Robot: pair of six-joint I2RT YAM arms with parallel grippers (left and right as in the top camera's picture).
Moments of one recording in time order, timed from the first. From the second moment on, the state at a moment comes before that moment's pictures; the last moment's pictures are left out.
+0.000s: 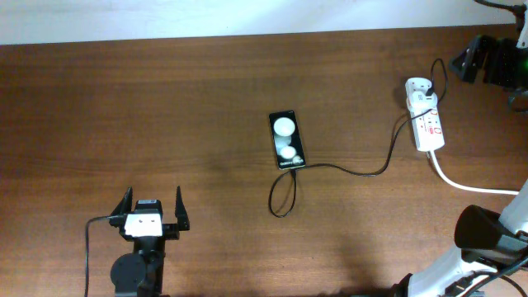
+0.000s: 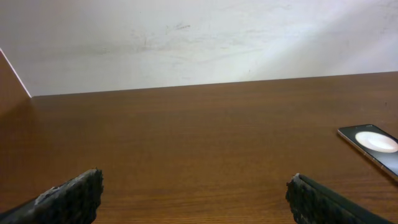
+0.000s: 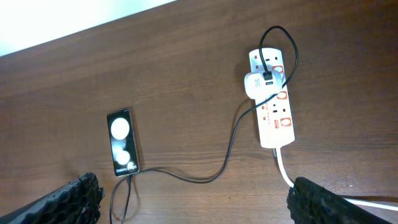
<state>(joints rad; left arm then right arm) -0.01 0.02 0.01 -0.08 -0.04 0.09 -0.40 1.88 2.52 -1.69 -0.38 -0.10</state>
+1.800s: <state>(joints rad) -0.01 0.01 0.01 -0.08 -0.03 0.09 -0.02 0.02 0.01 0.02 -0.17 0.01</state>
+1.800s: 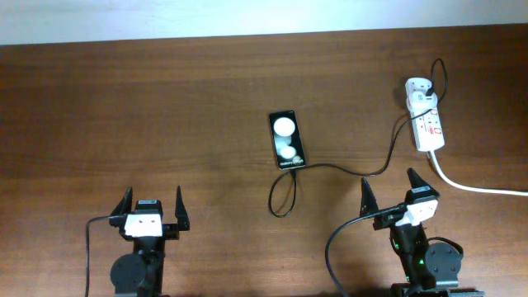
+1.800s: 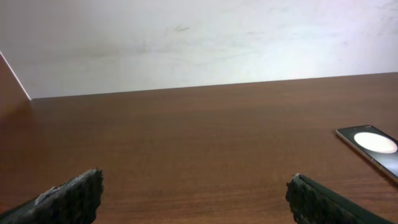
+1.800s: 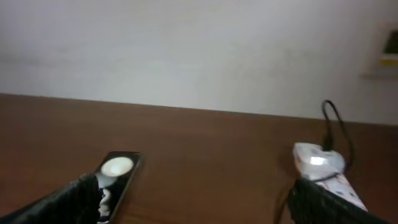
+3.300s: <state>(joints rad) -0.01 0.01 0.01 -0.08 -0.03 0.09 -0.02 0.01 0.01 -0.07 -0.09 0.03</state>
